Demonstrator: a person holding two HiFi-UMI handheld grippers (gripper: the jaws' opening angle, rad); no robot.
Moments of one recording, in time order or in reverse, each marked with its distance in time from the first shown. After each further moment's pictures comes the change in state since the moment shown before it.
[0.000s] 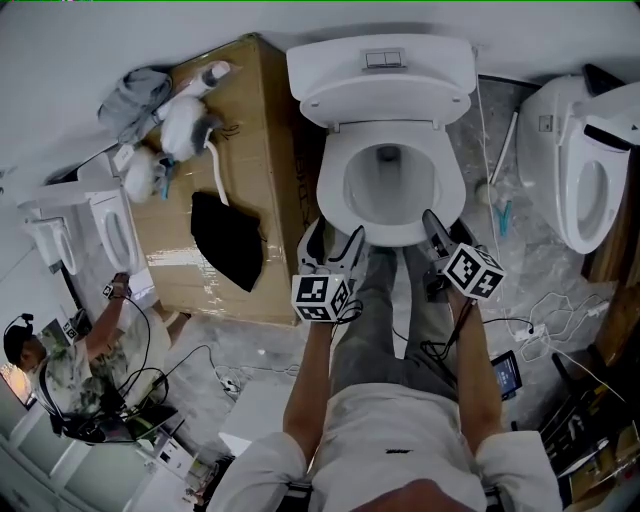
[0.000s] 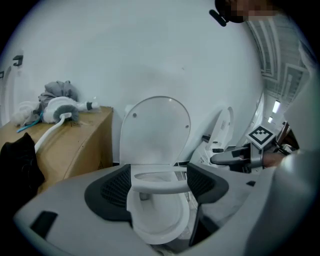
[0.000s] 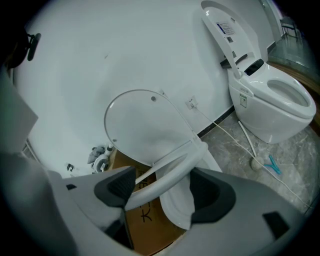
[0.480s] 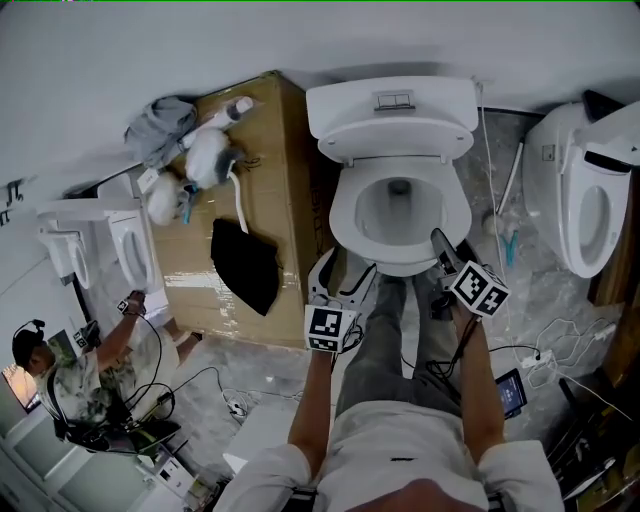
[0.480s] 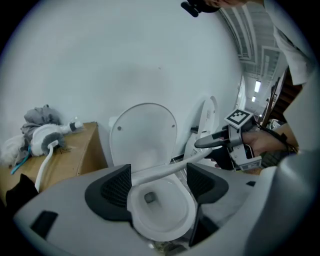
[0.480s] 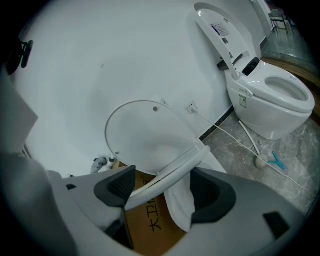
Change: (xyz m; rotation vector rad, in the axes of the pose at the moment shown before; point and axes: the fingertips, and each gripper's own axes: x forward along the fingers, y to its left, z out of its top) left arm -0.018 -0.021 0.024 0.246 0.030 -0.081; right arm 0.000 0.017 0.031 0.076 -0.051 0.009
